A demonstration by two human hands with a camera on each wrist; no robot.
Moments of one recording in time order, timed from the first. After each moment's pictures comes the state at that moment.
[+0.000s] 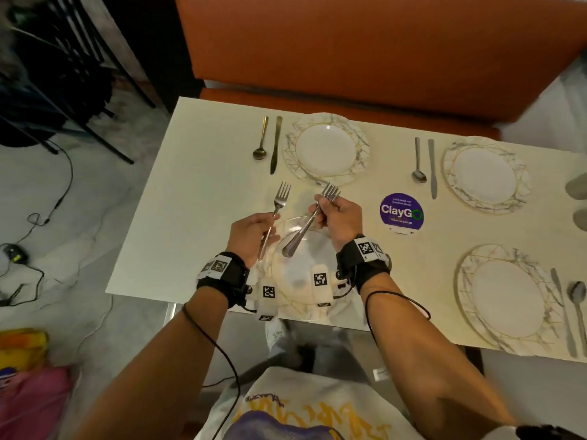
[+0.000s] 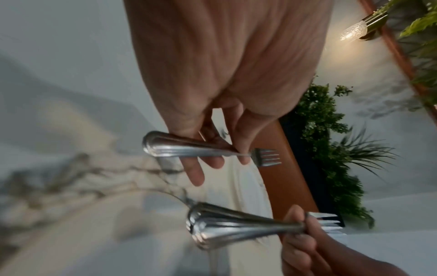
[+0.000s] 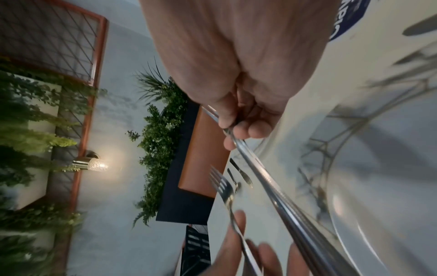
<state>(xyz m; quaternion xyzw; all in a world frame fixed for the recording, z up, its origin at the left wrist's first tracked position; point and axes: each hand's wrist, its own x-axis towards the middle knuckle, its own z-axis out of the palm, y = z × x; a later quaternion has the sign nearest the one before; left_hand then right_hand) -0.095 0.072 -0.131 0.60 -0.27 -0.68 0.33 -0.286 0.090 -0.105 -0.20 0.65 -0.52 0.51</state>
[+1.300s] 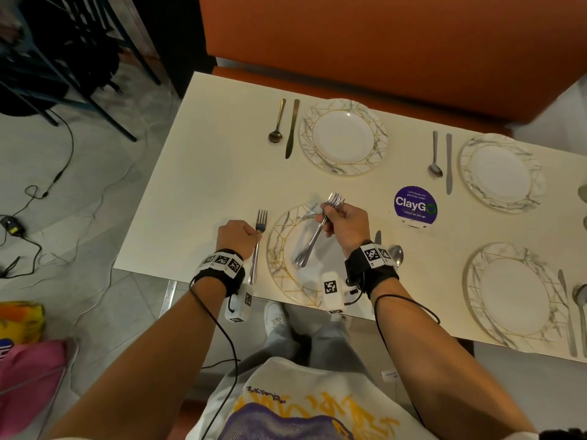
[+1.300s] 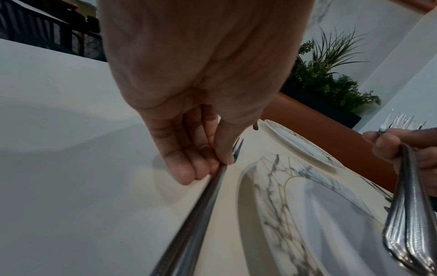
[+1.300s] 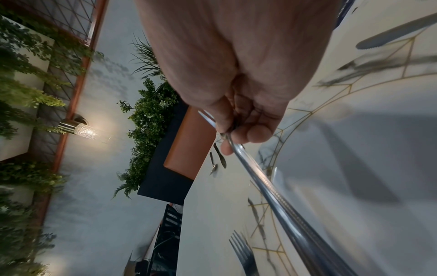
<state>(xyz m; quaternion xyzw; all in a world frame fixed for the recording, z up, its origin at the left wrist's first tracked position) -0.027 0.082 -0.191 0.73 -0.54 -0.41 0.08 -0.268 0.115 -0.140 -0.26 0.69 -0.44 0.50</state>
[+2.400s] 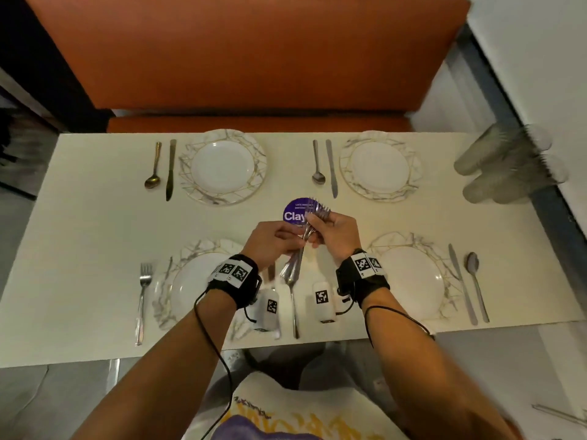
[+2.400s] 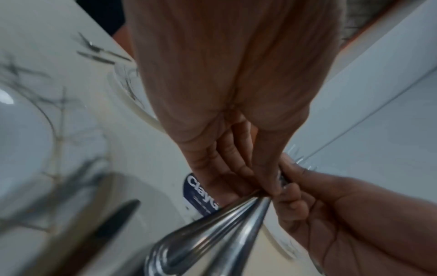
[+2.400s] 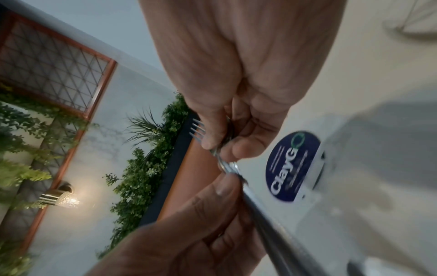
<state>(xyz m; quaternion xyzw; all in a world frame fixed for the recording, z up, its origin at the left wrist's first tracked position) -0.343 0.109 -0.102 0.47 -0.57 -0.66 0.13 -0.509 0.168 -0.111 -0.23 0.71 -0.49 0.45</state>
